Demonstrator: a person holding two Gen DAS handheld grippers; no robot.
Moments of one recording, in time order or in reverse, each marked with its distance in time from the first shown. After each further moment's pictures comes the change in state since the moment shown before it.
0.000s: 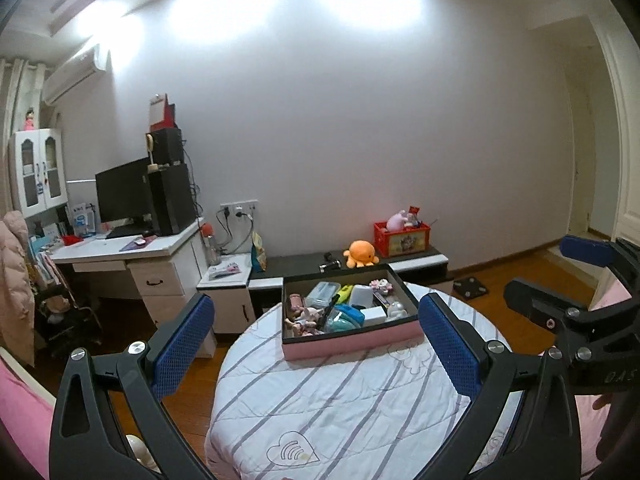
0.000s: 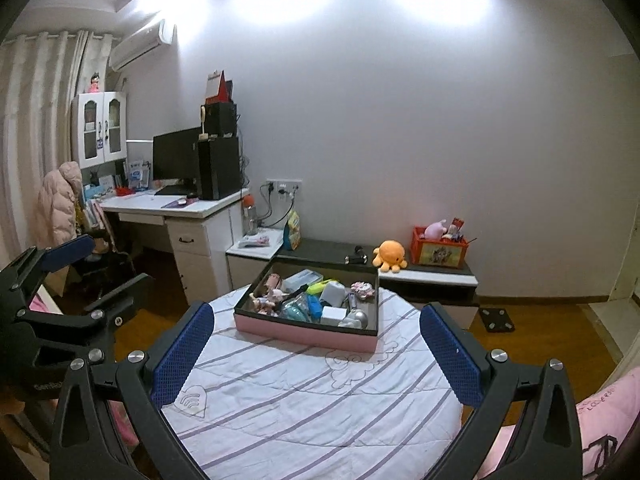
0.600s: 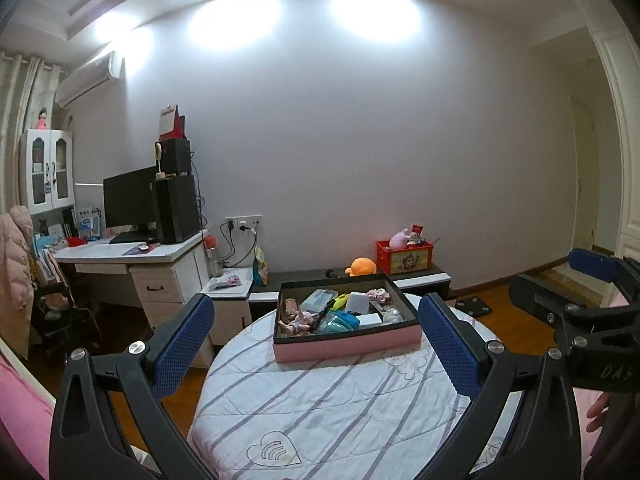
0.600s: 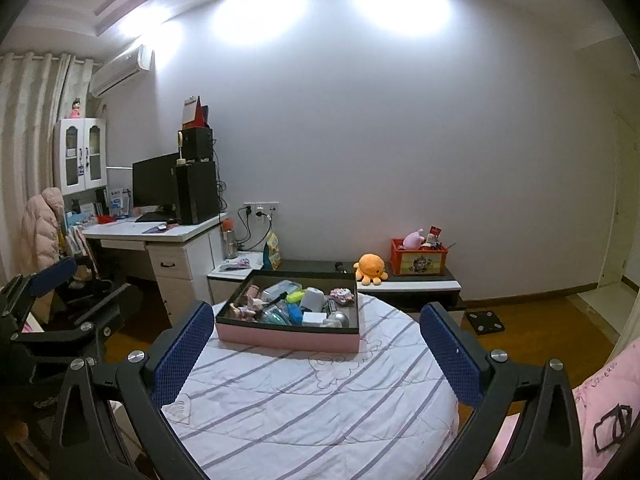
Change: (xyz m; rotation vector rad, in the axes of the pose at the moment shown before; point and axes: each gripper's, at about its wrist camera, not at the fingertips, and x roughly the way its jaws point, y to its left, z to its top) left arm -0.005 -0.018 -0.041 -0.032 -0.085 0.028; right arm -0.007 -0.009 -0.038 0.066 -0.089 -0.069
